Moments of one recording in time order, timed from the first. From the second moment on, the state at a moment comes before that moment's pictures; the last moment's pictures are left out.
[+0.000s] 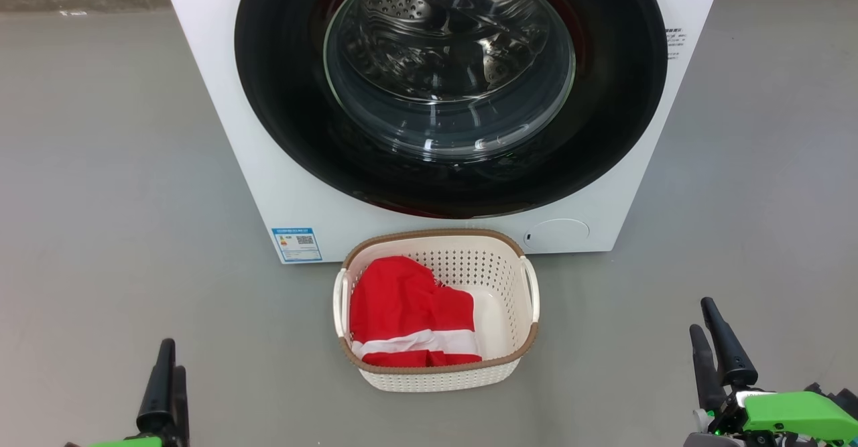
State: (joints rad) left arm -0.05 0.03 0.03 0.27 -1.58 -0.13 0.03; right arm -0.06 -0.05 -0.10 0.27 1.60 0.13 0.05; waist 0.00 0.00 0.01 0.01
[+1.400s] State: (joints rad) left arm -0.07 0.06 0.00 0.20 -0.95 -0.13 -0.09; right arm -0.13 -0.14 0.04 0.22 1.04 0.13 -0.09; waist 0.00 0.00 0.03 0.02
